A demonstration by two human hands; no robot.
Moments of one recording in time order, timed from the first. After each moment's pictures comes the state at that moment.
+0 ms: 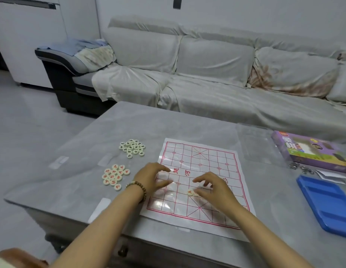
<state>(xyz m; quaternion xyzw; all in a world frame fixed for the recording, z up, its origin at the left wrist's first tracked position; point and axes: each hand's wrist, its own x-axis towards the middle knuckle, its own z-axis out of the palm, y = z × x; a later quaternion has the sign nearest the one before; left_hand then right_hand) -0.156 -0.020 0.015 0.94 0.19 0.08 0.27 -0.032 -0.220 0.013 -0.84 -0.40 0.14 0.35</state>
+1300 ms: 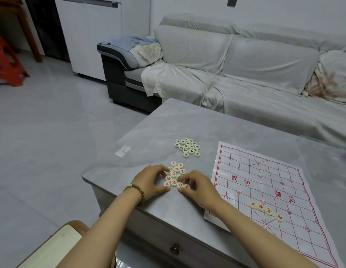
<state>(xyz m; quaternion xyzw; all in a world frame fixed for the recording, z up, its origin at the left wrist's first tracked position) -0.283 0.088 -0.018 0.90 0.28 0.12 0.30 -0.135 -0.052 -0.013 -0.78 -0.51 0.17 0.31</state>
